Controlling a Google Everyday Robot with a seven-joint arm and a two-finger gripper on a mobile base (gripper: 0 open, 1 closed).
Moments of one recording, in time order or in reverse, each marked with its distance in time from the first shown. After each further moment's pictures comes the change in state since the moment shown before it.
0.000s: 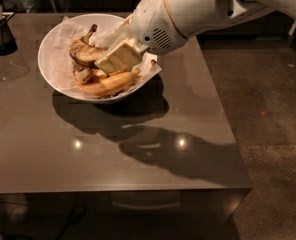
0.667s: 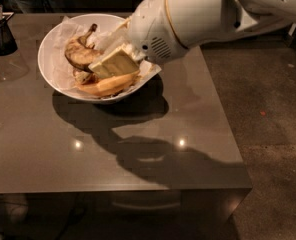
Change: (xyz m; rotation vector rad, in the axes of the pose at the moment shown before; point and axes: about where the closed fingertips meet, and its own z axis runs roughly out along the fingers) arm -0.012 0.026 -0.008 0.049 -0.033 -0.002
